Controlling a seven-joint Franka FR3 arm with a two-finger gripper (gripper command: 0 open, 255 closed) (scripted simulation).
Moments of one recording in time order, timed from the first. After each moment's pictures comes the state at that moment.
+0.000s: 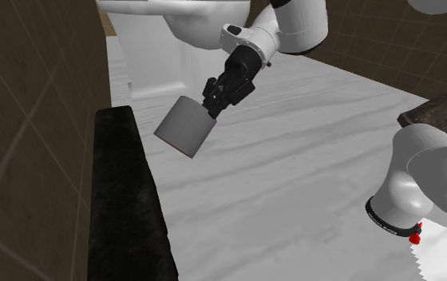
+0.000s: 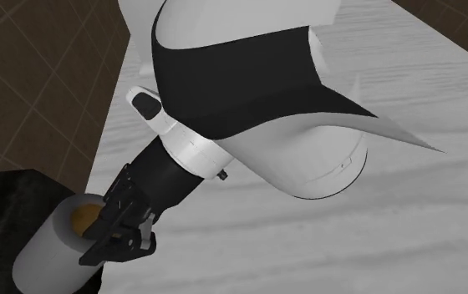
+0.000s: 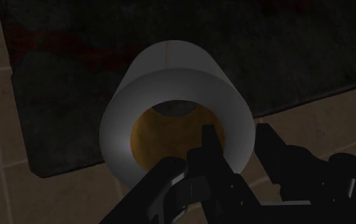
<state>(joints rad) 0.63 -0.30 -0.20 -2.27 1.10 1.97 -1.51</state>
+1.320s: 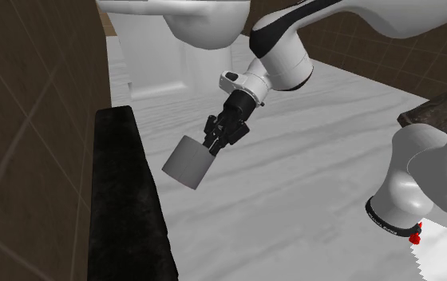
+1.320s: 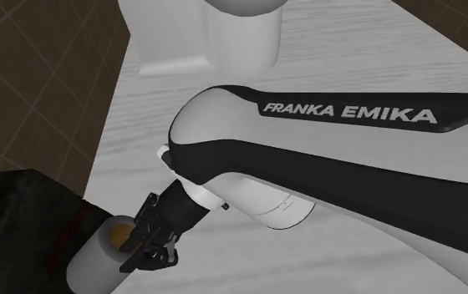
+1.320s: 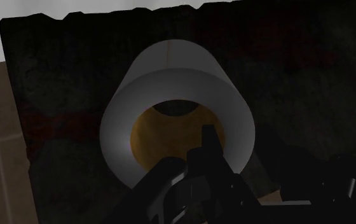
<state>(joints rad) 0.65 -0.19 -0.21 -2.39 1.22 2.06 -1.75</state>
